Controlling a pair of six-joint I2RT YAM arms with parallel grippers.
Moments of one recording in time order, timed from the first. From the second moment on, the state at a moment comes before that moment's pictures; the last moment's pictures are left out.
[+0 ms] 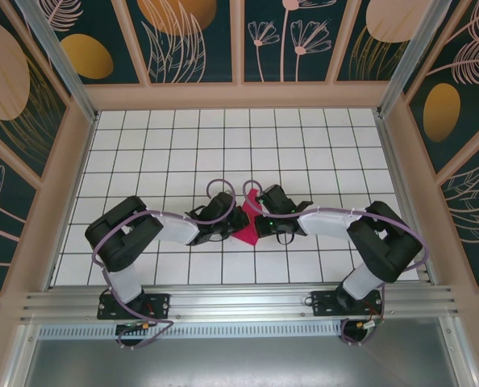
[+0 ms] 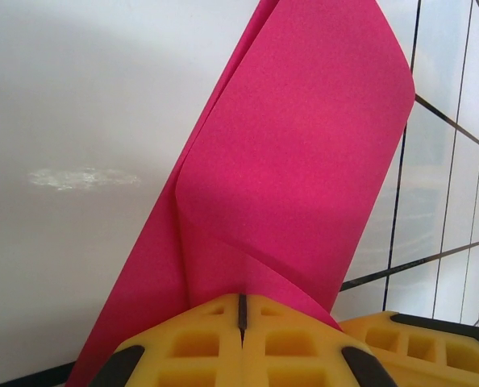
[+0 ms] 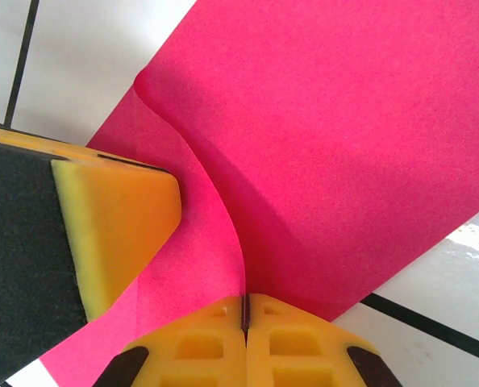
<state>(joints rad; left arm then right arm) -0.85 1.79 0.70 0.35 0.12 -1.18 0.77 1.58 0.71 -0.18 -0.13 0.45</state>
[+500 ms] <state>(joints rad) -0.85 1.79 0.69 0.36 0.12 -1.17 0.72 1.37 0.69 -0.19 -0.15 0.55</state>
